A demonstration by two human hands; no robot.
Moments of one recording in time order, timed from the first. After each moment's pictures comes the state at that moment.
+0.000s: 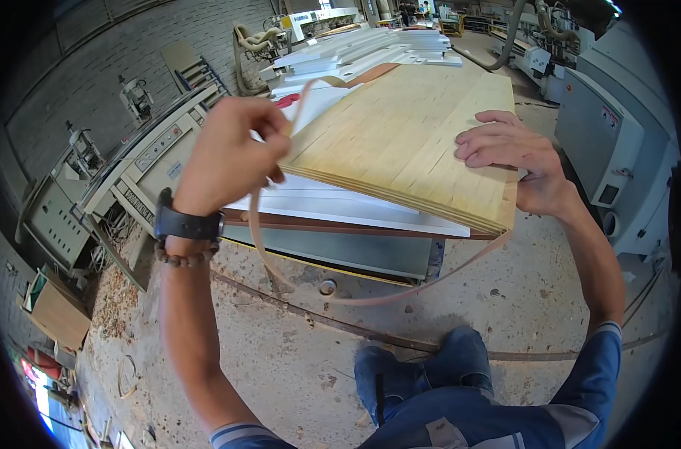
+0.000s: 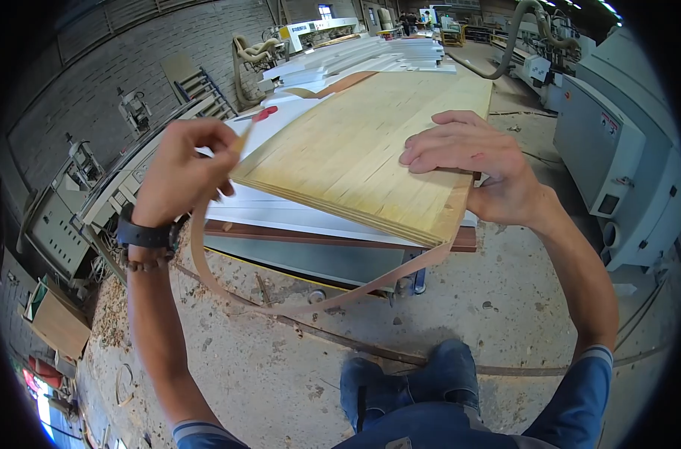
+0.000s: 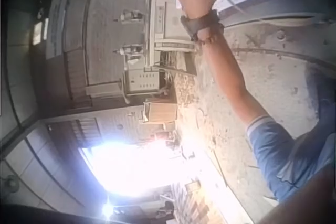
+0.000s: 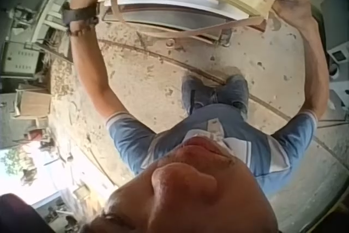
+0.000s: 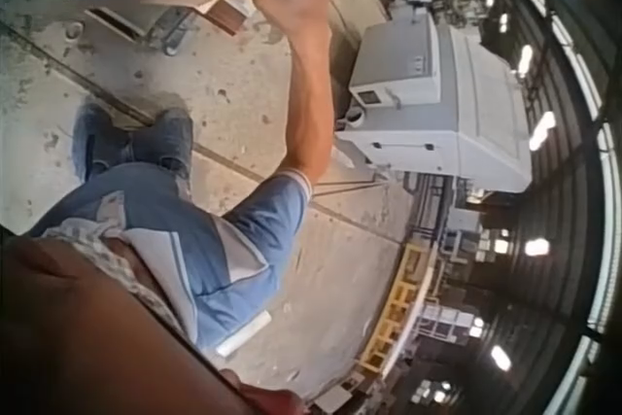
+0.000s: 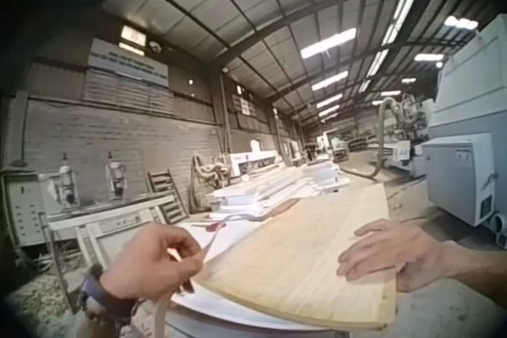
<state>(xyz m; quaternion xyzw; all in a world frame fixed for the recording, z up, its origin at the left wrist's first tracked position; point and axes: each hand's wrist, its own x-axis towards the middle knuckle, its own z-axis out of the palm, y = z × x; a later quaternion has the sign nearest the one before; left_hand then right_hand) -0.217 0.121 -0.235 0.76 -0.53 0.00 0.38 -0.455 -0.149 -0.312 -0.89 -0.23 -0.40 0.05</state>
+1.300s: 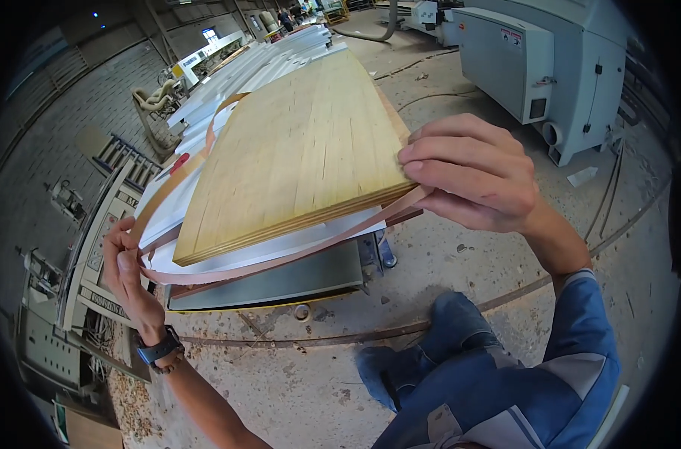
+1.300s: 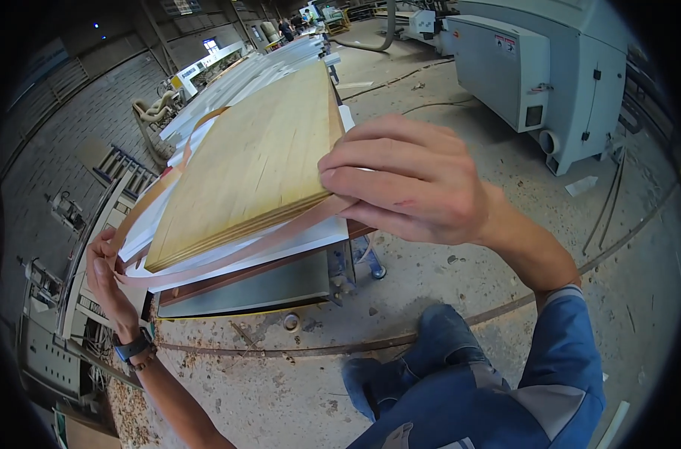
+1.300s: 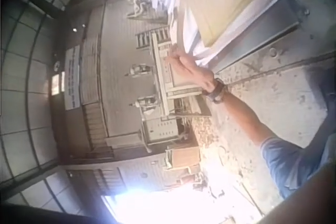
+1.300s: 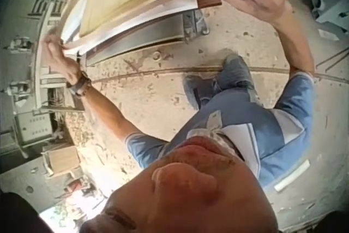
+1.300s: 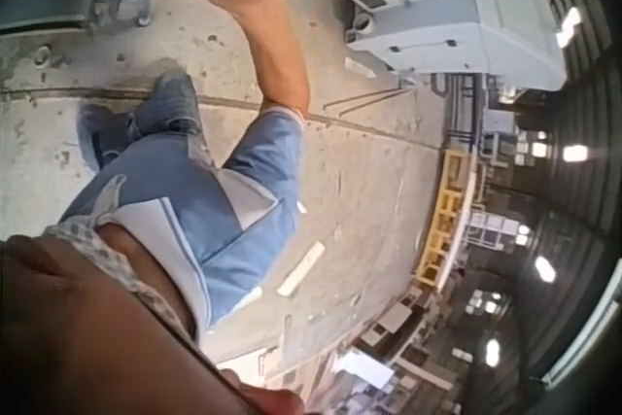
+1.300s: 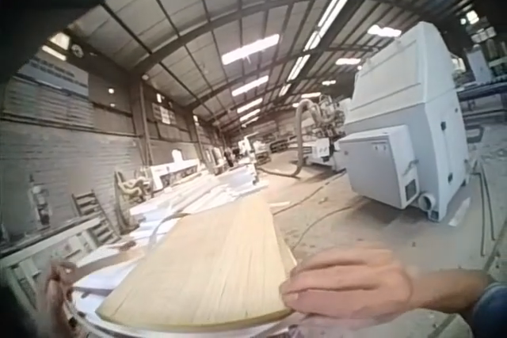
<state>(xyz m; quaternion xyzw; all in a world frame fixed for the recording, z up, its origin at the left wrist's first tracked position) -0.155 0.139 -0.301 0.61 -0.53 0.24 0.54 -0.523 -0.119 -0.336 -0.81 -0.14 -0.56 -0.11</state>
